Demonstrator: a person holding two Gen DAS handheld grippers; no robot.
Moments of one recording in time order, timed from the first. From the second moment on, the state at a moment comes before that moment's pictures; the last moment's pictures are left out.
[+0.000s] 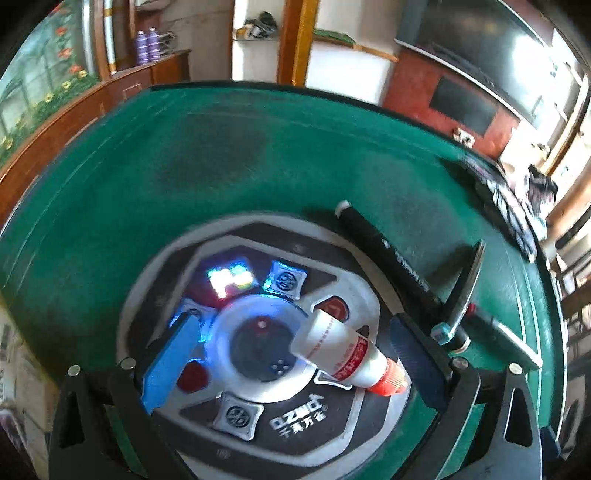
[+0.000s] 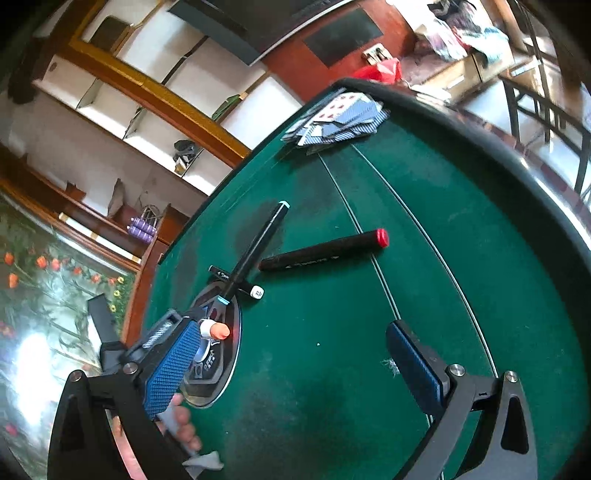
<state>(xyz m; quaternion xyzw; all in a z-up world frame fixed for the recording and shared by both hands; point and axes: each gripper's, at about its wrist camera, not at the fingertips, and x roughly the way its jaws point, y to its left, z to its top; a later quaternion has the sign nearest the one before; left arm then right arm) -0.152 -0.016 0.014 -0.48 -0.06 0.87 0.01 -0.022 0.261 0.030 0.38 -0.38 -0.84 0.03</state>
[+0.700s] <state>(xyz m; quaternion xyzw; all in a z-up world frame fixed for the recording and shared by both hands) -0.098 0.007 0.033 -0.42 0.07 0.90 0.10 -0.022 0.259 0.023 0.39 -0.36 -0.85 -0.01</state>
